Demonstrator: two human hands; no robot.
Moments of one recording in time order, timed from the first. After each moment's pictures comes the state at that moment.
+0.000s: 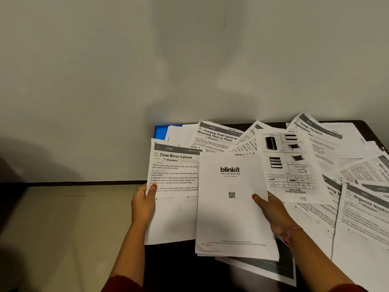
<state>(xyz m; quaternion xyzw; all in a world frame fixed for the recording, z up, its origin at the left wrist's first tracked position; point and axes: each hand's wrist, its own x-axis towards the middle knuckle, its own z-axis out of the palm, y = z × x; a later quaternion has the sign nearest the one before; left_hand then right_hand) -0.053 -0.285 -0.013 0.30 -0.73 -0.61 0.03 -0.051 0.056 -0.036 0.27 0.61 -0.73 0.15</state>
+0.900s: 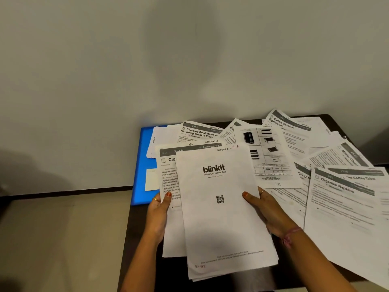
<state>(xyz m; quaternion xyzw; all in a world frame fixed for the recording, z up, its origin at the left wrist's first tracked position) 0.007 -0.206 -0.006 0.27 -0.58 -0.77 -0.05 0.010 0.075 0.021 0.19 0.59 -0.76 0.17</state>
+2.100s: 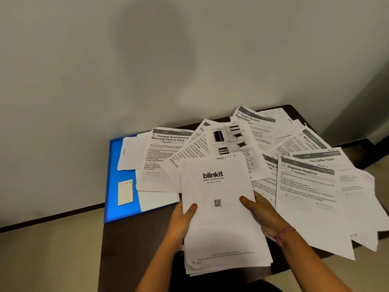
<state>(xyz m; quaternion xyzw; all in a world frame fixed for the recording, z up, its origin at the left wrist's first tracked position) 0.016 -0.096 -0.001 0.17 -0.65 -0.70 -0.23 0.036 0.139 -0.009 0.26 0.56 -0.78 0.13</state>
